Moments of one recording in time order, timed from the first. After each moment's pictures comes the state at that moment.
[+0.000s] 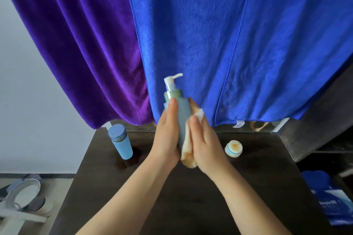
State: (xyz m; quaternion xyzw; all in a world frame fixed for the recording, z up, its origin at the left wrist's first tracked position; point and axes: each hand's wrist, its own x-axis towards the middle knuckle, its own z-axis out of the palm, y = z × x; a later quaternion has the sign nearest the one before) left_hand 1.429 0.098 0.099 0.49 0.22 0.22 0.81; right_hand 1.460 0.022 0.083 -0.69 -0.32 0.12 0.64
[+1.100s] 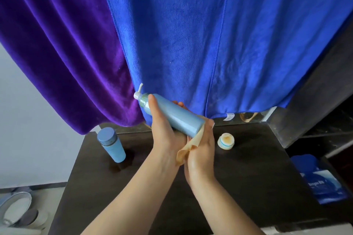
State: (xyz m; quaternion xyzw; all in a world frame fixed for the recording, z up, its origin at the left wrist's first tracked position) left_hand 1.454 0.087 0.099 0.13 0.28 0.16 0.94; right_hand 1.442 0.031 0.066 -0.47 0.01 0.13 0.87
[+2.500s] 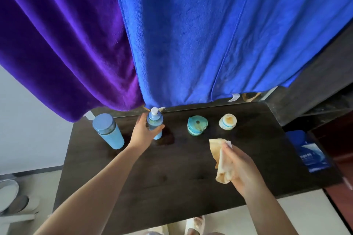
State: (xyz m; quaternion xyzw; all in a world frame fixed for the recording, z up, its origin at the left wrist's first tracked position) left_hand 1.453 0.212 -0.088 0.80 0.25 0.09 0.54; right_hand 1.451 -0.053 -0.028 -0.74 0.19 0.25 0.59
